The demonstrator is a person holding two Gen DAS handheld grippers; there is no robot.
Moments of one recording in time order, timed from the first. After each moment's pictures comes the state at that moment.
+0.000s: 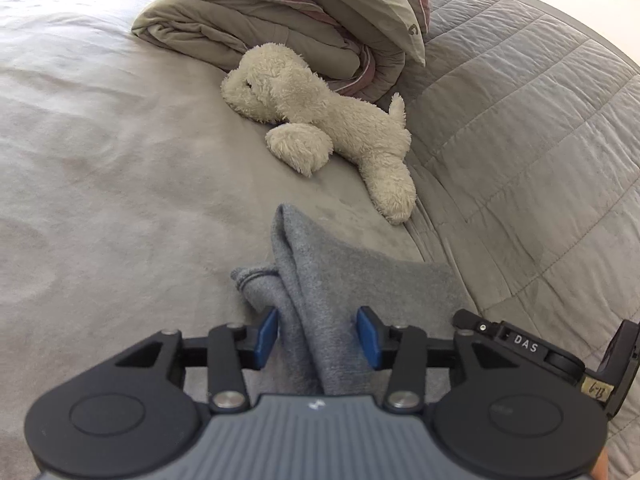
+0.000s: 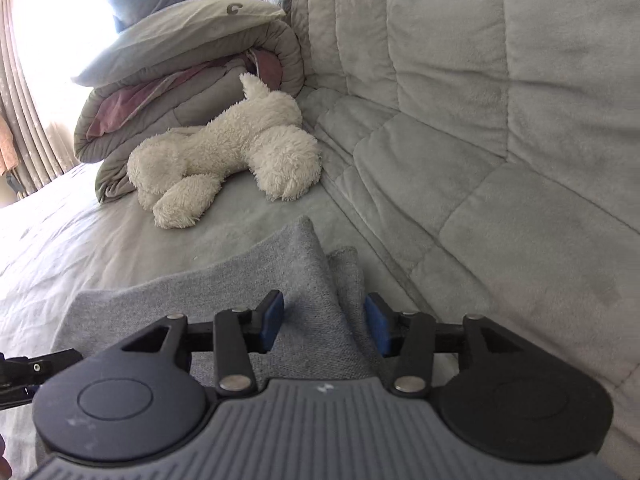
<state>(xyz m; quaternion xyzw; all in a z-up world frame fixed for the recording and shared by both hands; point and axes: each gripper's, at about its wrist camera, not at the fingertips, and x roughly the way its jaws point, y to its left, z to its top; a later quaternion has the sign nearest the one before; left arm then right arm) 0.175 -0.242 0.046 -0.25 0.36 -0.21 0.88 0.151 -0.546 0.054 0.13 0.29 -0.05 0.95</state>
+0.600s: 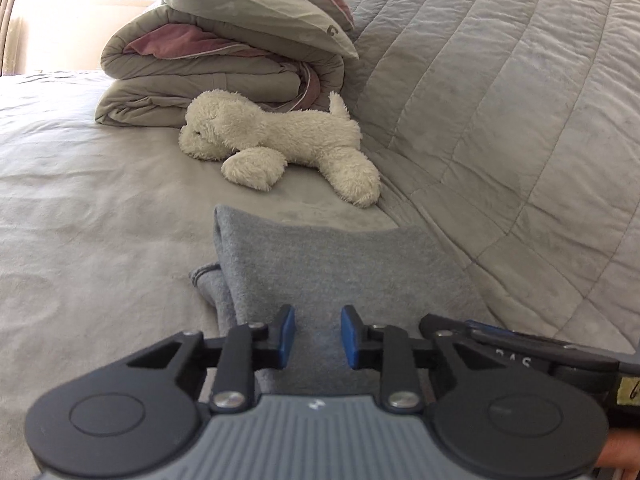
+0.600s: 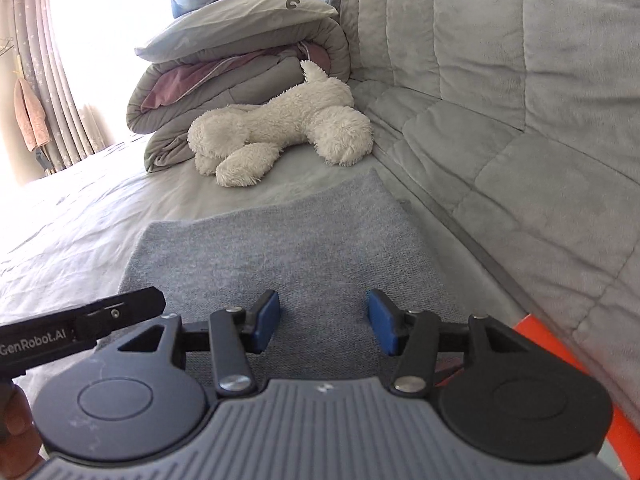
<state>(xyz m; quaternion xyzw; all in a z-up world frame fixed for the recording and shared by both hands) 0.122 -0.301 0.051 -0.11 0.31 -0.20 0.93 0.104 -0.497 0.040 0.10 0.29 -0.01 0.95</state>
